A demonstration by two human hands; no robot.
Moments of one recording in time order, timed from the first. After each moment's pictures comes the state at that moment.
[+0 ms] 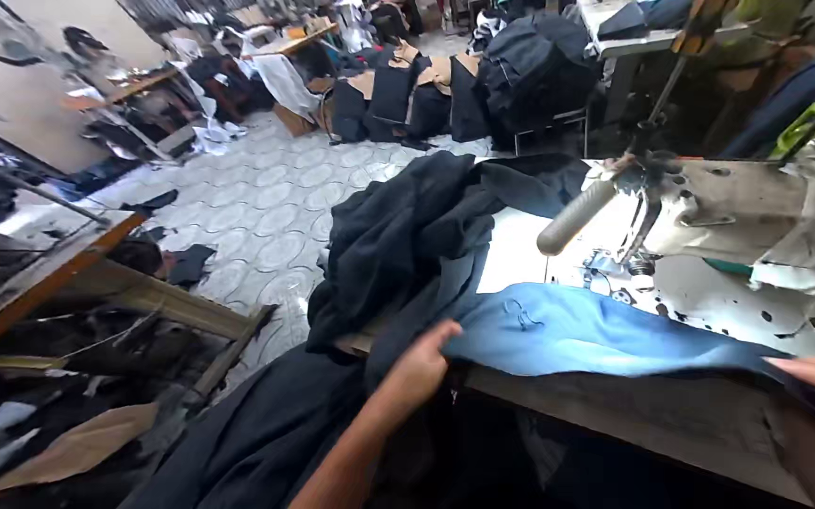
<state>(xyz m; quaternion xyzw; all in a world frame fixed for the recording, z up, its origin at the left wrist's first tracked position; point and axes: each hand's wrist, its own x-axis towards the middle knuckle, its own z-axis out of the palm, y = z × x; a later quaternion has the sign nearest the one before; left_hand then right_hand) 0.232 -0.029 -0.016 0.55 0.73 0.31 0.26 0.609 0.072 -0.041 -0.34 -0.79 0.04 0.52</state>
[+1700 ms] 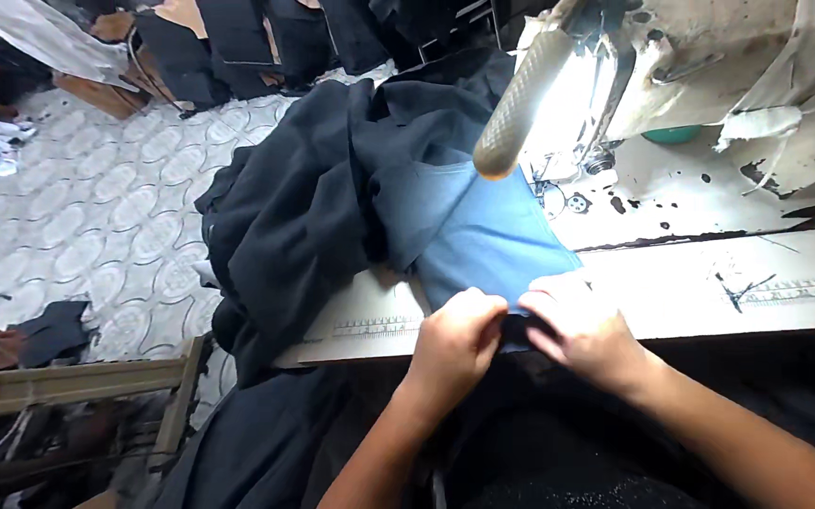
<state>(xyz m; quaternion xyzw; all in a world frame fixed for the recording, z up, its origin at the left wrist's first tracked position) 0.269 0.001 -0.064 0.79 0.48 0.38 0.07 0.476 0.035 -0.088 -0.37 -0.86 0.04 0.35</state>
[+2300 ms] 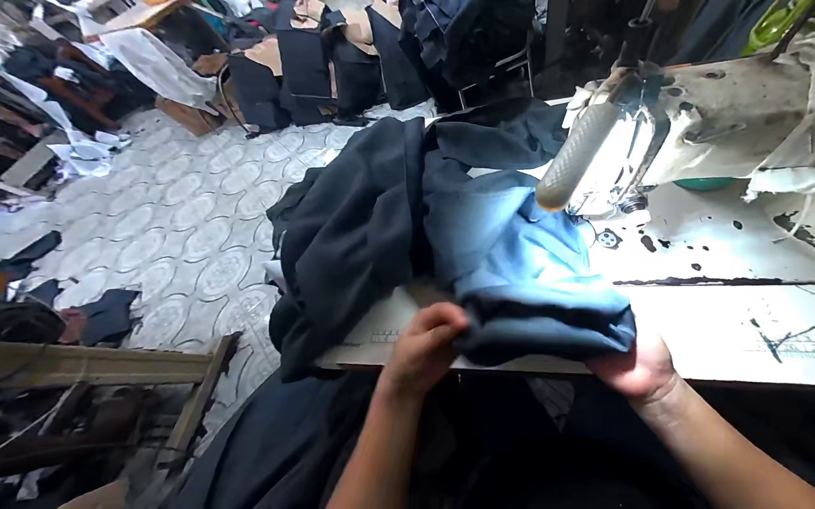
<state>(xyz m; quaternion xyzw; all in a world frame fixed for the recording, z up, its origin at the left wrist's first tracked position) 0.205 0.001 -0.073 0.53 0.28 0.58 0.55 0.466 0.035 -0.074 -0.13 -0.14 0.85 0.48</state>
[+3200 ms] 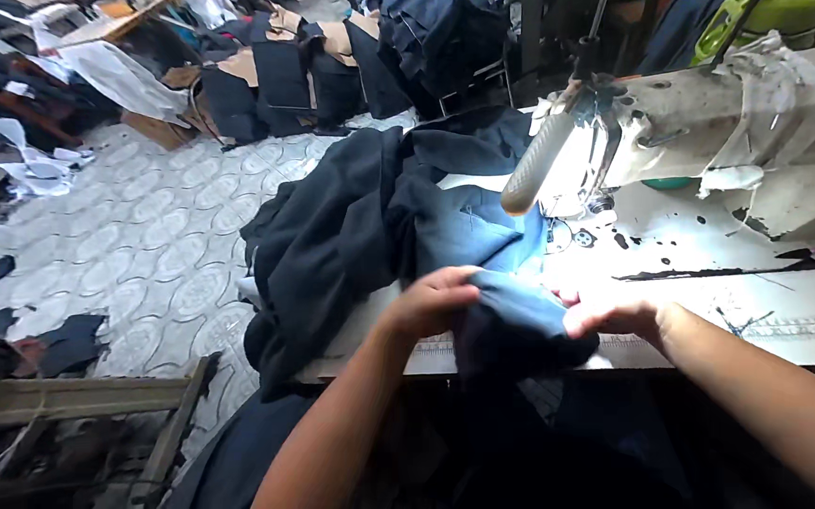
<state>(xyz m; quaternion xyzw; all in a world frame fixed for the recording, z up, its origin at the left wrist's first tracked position) 0.221 0.060 -0.020 0.58 0.21 0.39 0.68 0.487 0.105 -0.026 -0.15 -0.61 0.77 0.14</state>
